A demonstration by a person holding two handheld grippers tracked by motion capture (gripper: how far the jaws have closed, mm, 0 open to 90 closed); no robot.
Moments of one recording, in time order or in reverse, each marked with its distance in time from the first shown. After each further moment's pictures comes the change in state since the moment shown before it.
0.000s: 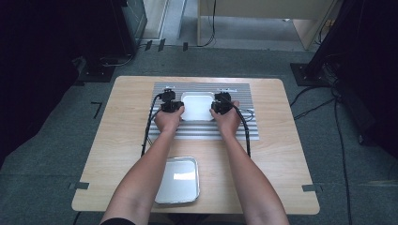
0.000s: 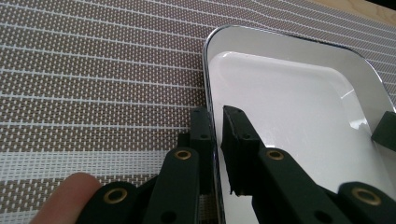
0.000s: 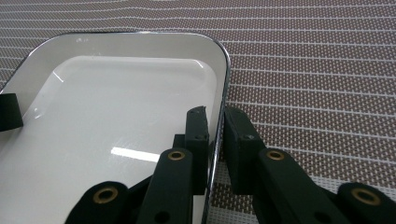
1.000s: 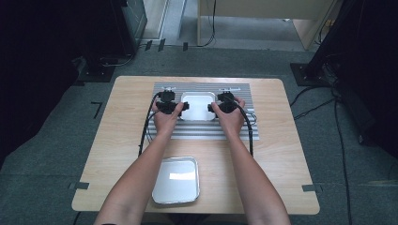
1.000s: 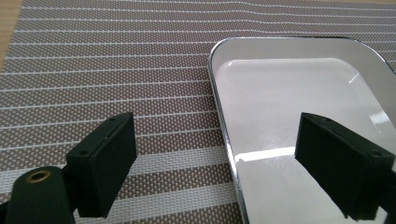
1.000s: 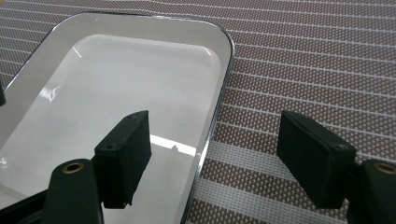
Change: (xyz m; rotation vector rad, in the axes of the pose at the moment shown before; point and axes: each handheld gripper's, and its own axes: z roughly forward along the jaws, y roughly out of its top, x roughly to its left) left arm -0.002 -0.002 -0.022 -0.064 0.073 0.175; right arm -0.011 0.003 -0.014 0.054 0.066 -0.079
